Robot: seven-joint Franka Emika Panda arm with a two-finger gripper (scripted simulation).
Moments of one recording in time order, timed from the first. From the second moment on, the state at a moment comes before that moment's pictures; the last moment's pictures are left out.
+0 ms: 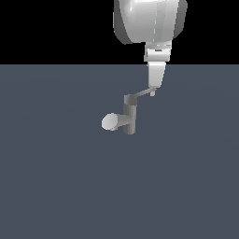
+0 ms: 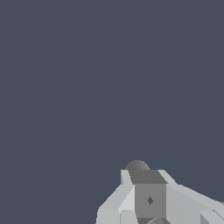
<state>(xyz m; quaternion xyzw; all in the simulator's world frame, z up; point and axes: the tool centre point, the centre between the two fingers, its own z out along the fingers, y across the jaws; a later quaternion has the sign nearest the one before) 0.076 -0.132 0.182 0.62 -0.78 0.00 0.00</state>
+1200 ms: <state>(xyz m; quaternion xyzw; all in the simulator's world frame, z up) 0.030 -0.115 0.196 0.63 -0.78 0.01 -0.01</state>
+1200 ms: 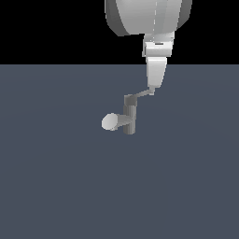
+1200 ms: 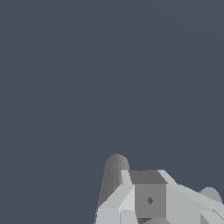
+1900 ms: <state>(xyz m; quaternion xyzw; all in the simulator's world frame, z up) 0.004 -0.096 0.199 0.62 -0.79 0.02 -0.02</state>
